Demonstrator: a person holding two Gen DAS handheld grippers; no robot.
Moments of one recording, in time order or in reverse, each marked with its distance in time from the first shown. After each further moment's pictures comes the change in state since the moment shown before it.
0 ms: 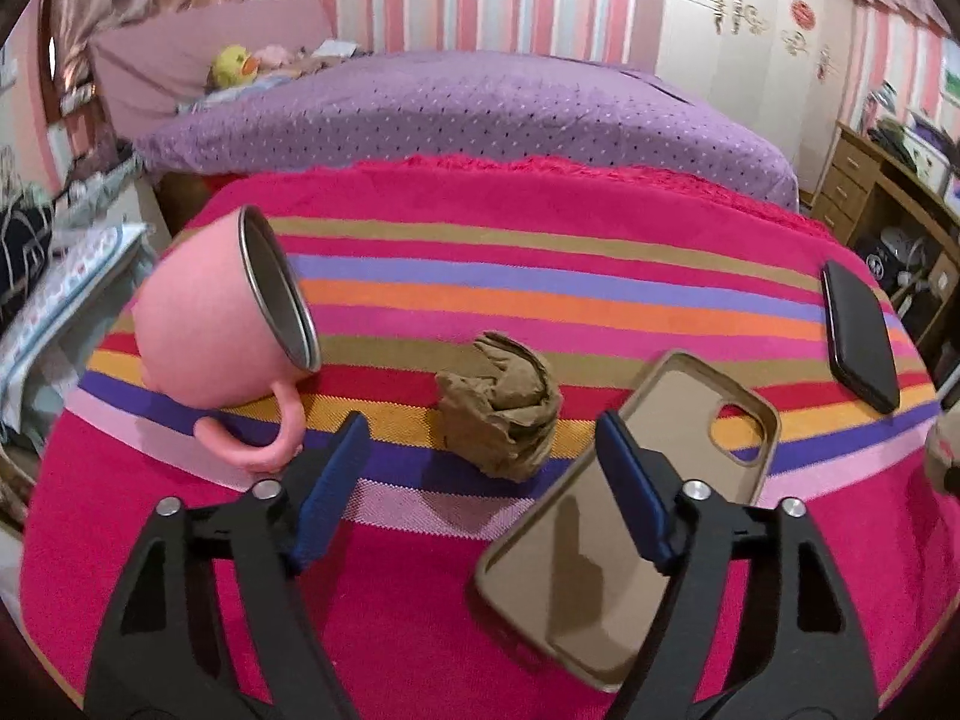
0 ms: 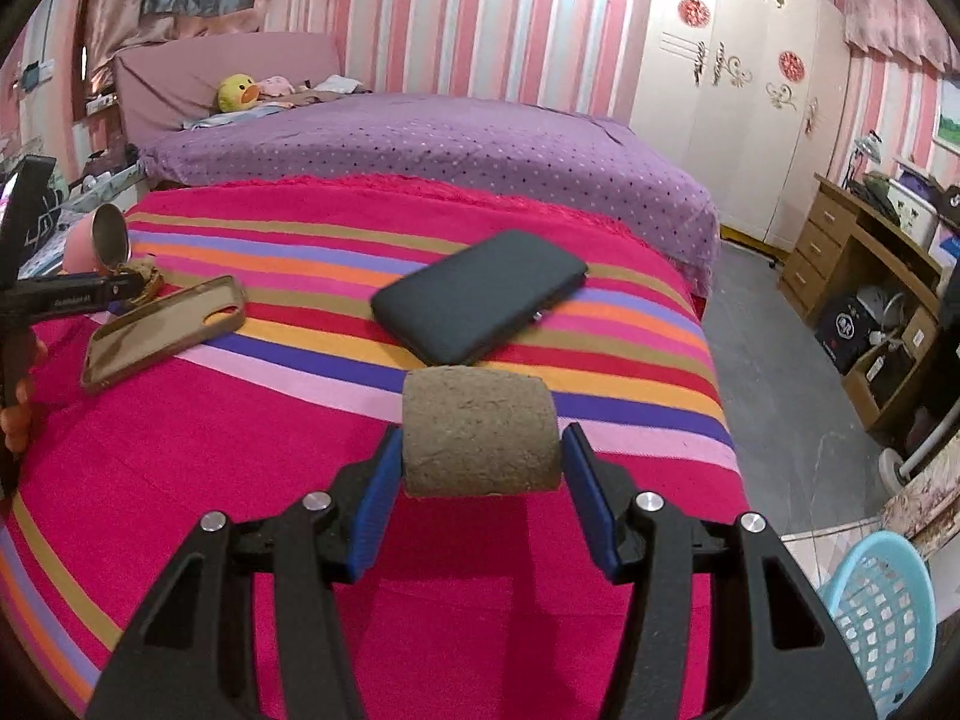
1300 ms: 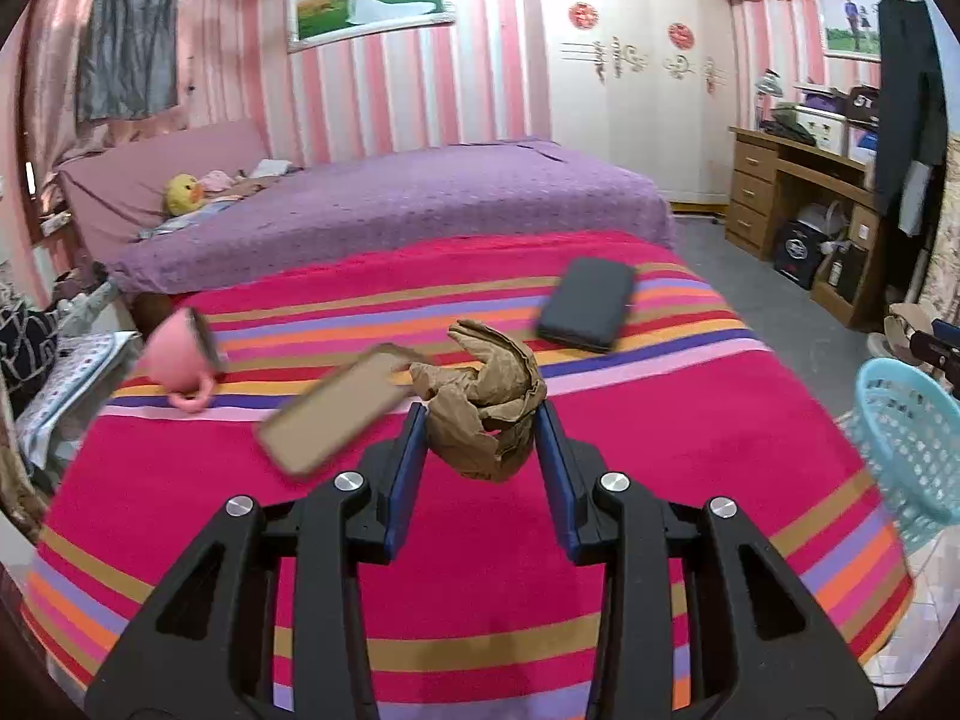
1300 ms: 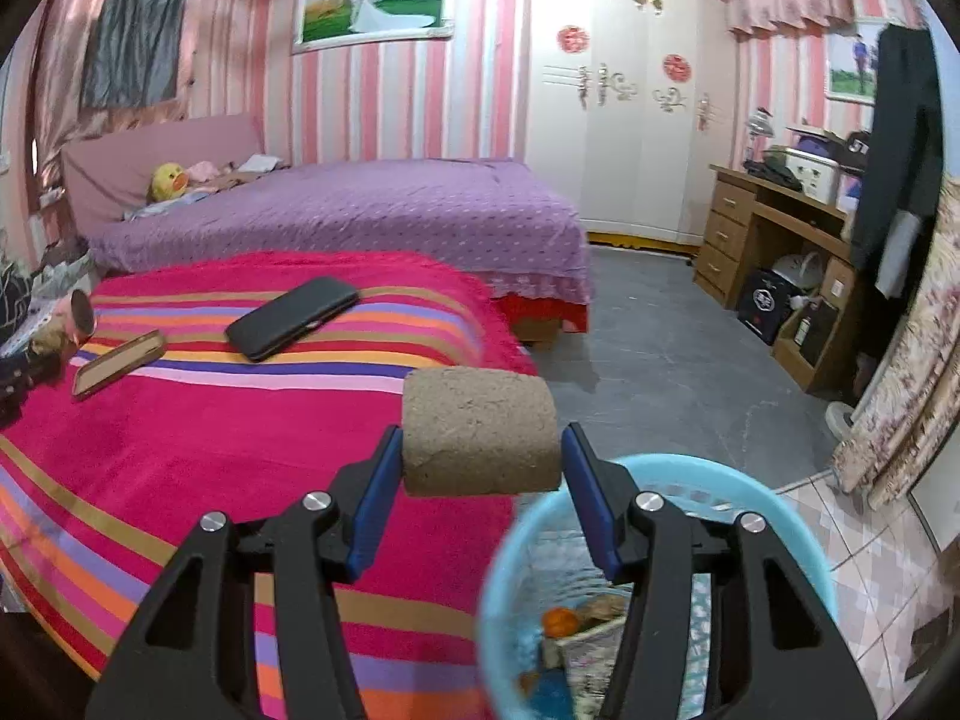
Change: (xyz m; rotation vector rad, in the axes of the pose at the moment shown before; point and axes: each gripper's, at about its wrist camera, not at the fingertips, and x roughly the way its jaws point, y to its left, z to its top) left arm -0.166 -0.177 -0.097 0.210 -0.243 -0.075; right arm -0.129 -0.172 -0.073 0.165 -0.145 -0.123
